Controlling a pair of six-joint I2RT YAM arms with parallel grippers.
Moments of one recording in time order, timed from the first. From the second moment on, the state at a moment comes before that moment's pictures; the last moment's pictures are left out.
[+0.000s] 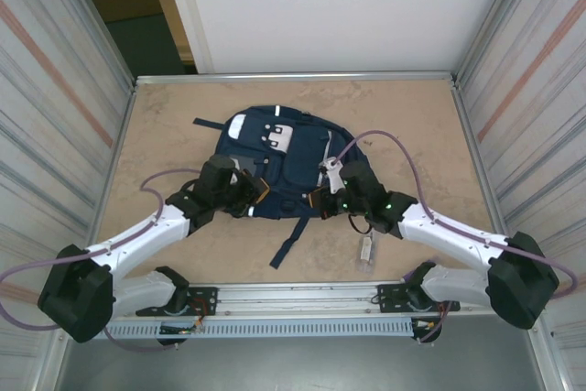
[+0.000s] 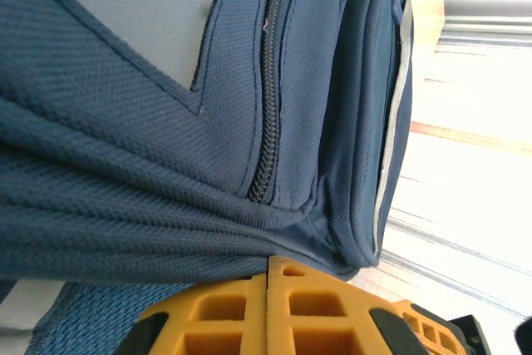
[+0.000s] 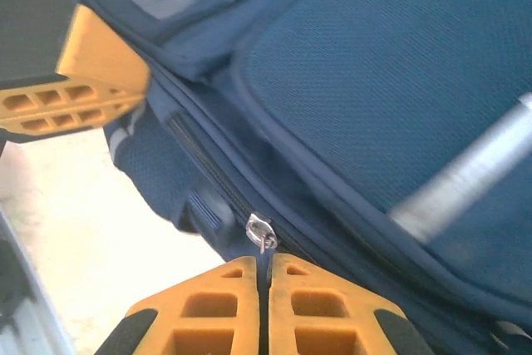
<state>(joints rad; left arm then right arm) -0.57 1.14 0.61 -0.13 0.26 -1.33 0.76 1.15 0.64 -0.15 -0.20 0.45</state>
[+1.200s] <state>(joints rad) -0.10 1.29 0.78 -0.33 0.50 -0.80 0.78 1.46 0.85 -0.16 -0.41 0.52</state>
